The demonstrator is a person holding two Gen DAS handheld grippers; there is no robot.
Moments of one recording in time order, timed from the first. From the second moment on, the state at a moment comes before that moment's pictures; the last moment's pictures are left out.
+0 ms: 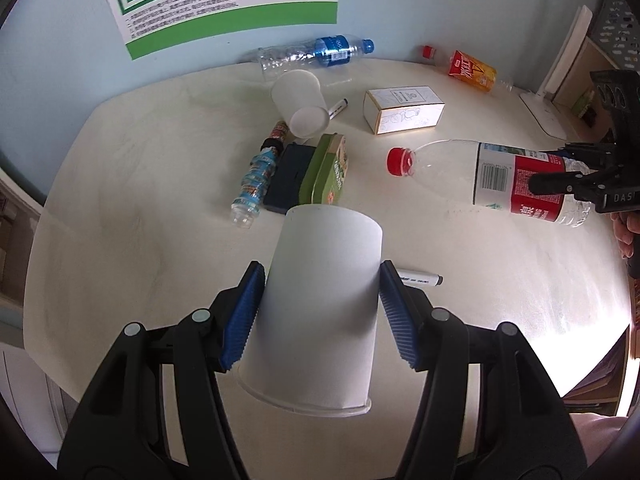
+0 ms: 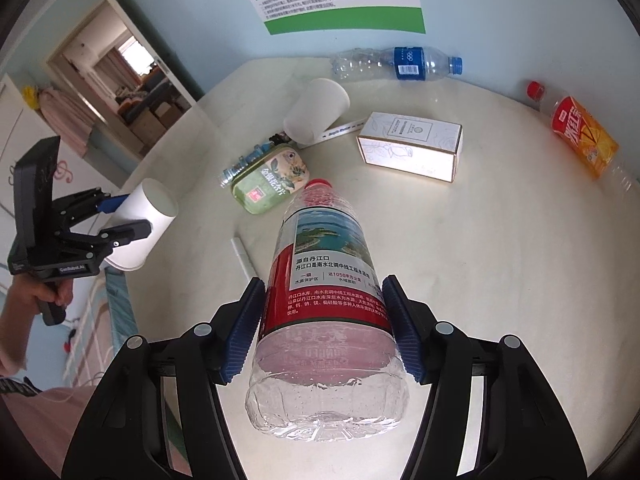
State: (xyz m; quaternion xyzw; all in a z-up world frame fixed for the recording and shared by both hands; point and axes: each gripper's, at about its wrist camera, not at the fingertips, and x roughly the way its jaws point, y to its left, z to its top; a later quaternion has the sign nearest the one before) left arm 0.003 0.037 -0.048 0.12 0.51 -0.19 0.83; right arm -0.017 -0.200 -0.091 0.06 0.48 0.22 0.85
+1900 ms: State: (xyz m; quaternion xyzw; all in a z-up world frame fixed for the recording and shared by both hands) left arm -0.336 0.648 -0.577 -0.34 0.66 0.23 0.63; right arm -0.193 0.599 -0.587 -0.27 0.72 0.42 0.47
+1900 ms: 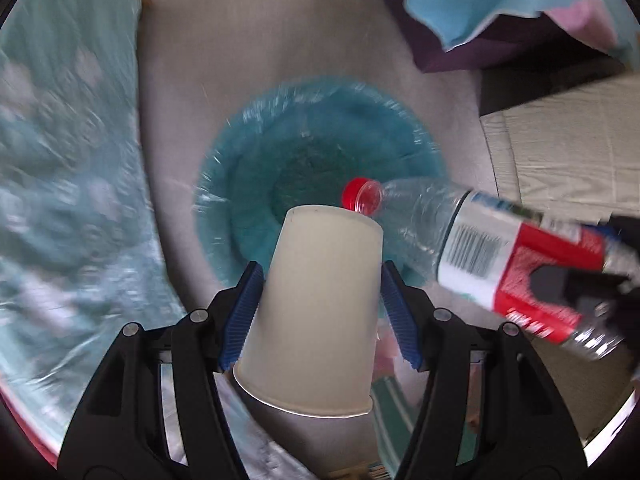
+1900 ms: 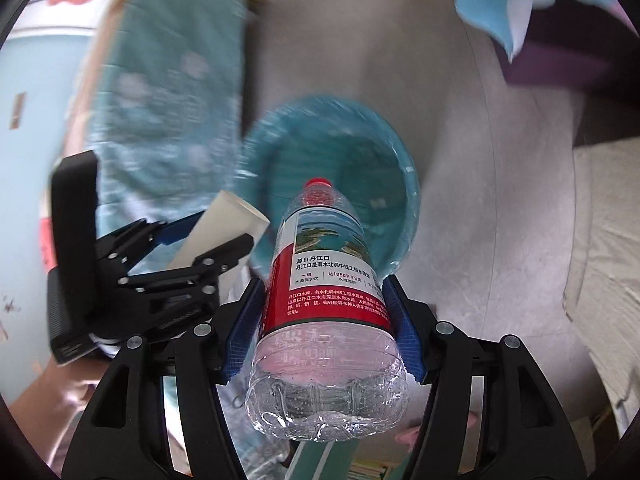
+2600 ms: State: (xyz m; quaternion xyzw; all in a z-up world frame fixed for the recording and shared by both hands) left arm -0.384 0.613 -0.612 -0.28 0.72 0.24 0.59; right arm -0.172 0.585 -0.658 -0.25 0.76 0.36 0.47
